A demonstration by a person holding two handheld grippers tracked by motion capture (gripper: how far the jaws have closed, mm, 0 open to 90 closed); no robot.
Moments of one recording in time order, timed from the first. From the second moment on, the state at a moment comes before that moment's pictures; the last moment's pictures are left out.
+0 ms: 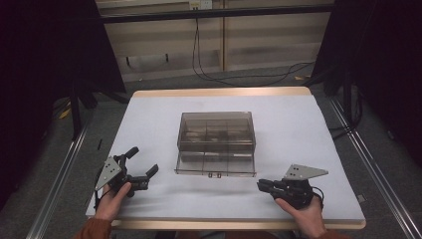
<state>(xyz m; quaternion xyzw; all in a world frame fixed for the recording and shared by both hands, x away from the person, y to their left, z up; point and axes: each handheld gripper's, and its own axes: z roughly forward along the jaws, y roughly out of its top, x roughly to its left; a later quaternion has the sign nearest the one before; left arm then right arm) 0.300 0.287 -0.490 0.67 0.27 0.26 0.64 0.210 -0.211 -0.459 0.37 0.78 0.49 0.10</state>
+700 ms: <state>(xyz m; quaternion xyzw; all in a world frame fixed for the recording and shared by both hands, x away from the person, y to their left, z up) 0.300 0.287 -0.490 0.67 0.27 0.26 0.64 0.208 -0.197 -0.456 0.34 0.80 0.49 0.08</state>
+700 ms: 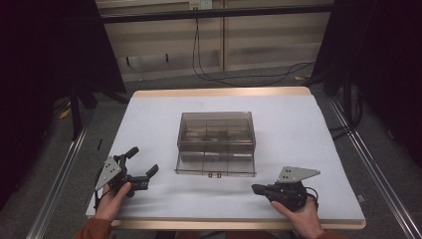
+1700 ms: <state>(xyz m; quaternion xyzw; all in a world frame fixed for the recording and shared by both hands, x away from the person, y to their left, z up) 0.300 0.287 -0.490 0.67 0.27 0.26 0.64 0.212 -0.164 -0.448 0.31 0.81 0.50 0.06</state>
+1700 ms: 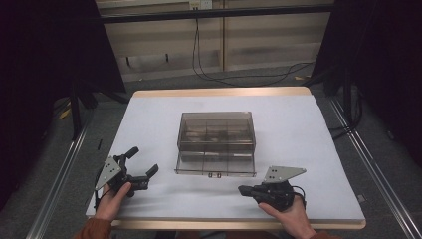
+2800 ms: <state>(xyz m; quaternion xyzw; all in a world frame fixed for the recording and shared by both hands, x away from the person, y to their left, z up) 0.300 0.287 -0.490 0.67 0.27 0.26 0.64 0.227 -0.131 -0.440 0.28 0.82 0.50 0.06</state>
